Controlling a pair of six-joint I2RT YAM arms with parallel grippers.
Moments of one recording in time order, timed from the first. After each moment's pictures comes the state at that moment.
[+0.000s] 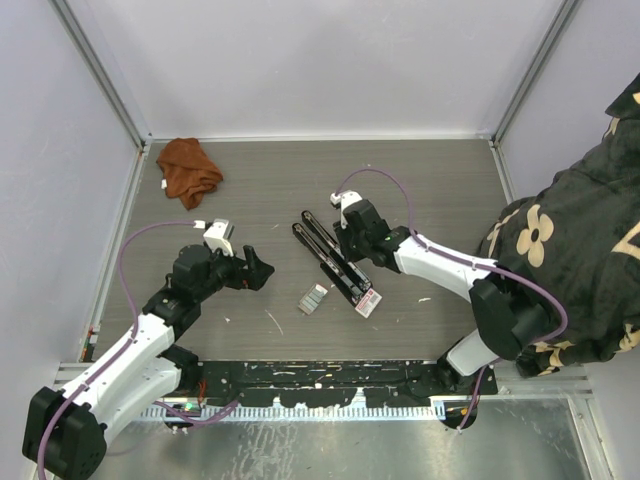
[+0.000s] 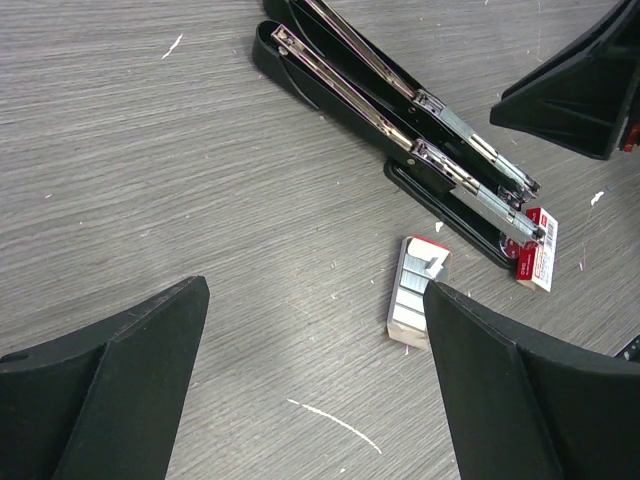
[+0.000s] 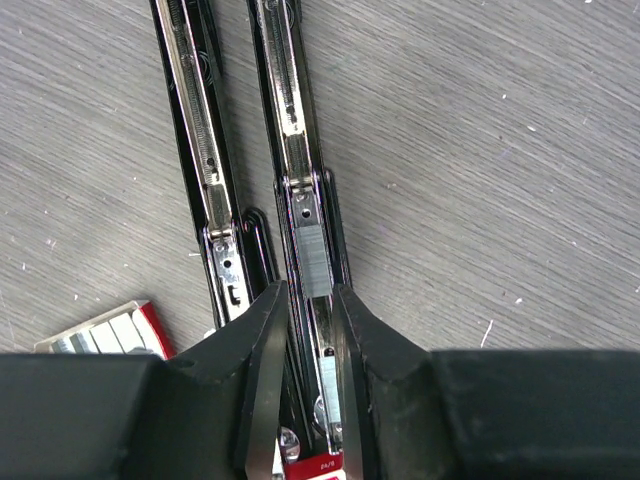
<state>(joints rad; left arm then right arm) -0.42 0.78 0.39 -0.01 0.19 -0.39 0.67 1.51 0.93 -0.22 0.09 0.17</state>
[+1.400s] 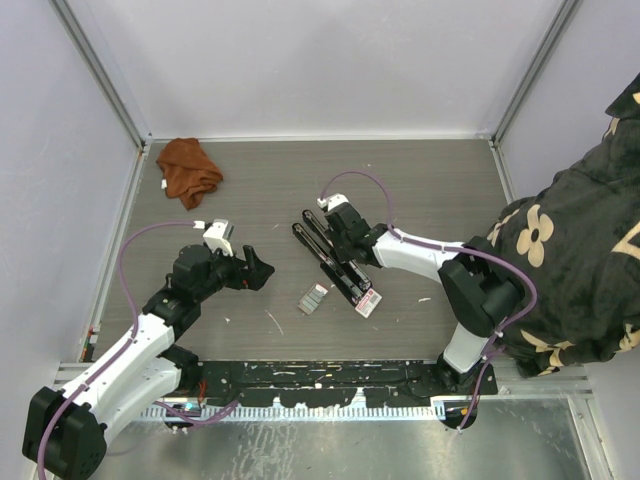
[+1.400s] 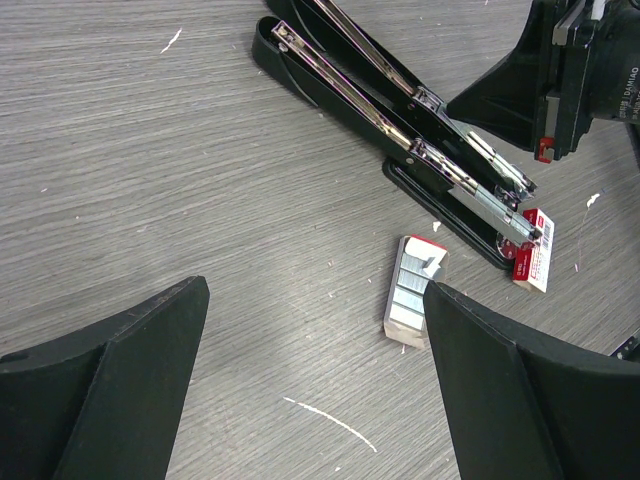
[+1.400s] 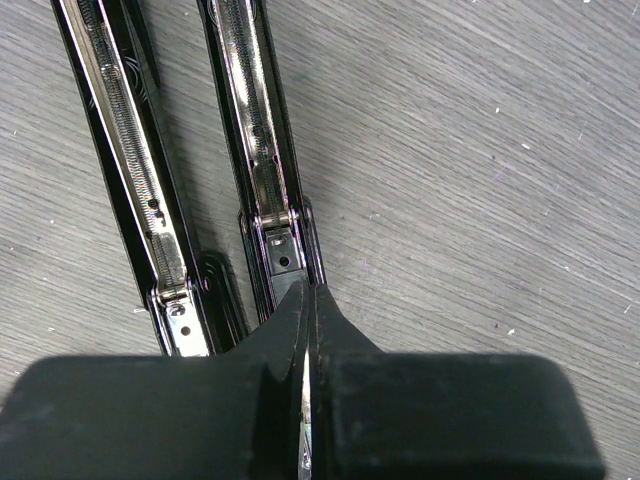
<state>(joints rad) -0.42 0.78 0.39 -0.02 0.19 -0.40 0.71 1.71 1.03 -0.22 0.24 0.15</state>
